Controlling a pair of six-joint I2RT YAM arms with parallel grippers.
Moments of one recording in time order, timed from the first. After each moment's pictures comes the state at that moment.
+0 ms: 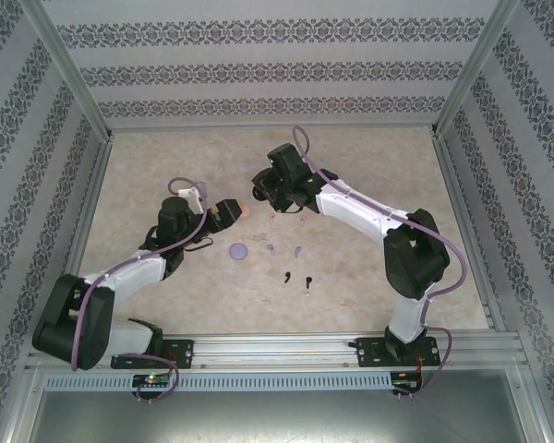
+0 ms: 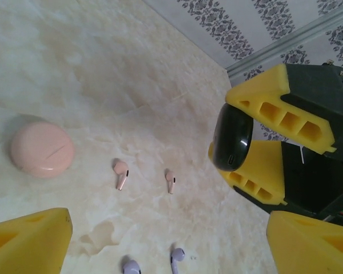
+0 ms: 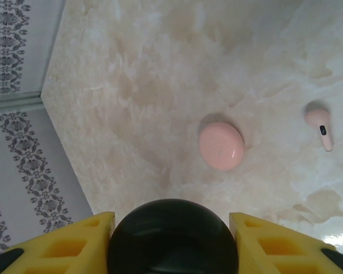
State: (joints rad) left arm -0.30 1.33 0.53 0.45 0.40 -0.81; right arm 0.66 1.84 1.47 -0.41 -0.10 1.43
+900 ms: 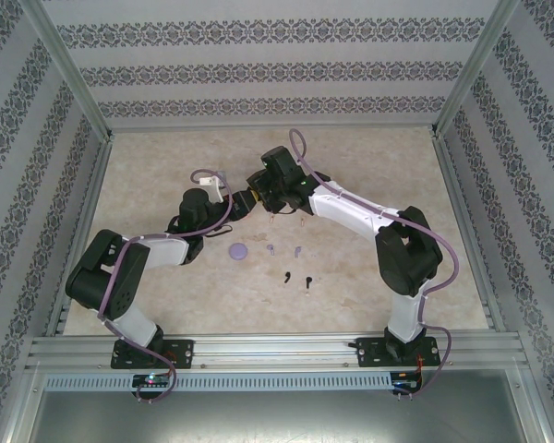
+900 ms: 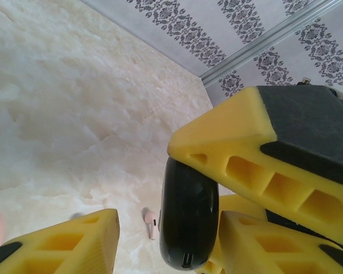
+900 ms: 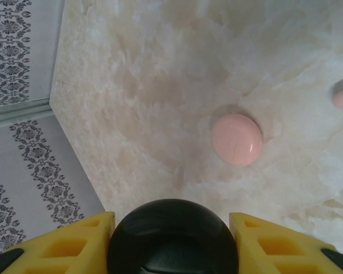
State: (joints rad) left arm -0.36 1.63 0.64 0.77 0.39 -0.82; right arm 0.68 1.89 1.48 -0.36 -0.09 1.52
